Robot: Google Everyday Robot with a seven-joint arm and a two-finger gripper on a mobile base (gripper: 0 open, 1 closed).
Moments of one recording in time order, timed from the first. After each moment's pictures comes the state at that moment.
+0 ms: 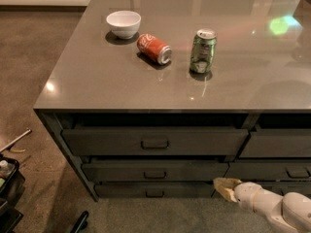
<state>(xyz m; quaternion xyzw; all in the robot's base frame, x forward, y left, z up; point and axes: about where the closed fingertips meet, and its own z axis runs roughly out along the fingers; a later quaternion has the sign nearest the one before) 0.460 -0.253 0.468 -0.24 0.83 0.24 0.45</state>
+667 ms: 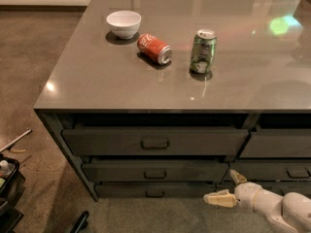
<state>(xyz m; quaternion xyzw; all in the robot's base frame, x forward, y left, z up) 0.460 -0.253 0.468 -0.24 0.83 0.24 0.45</state>
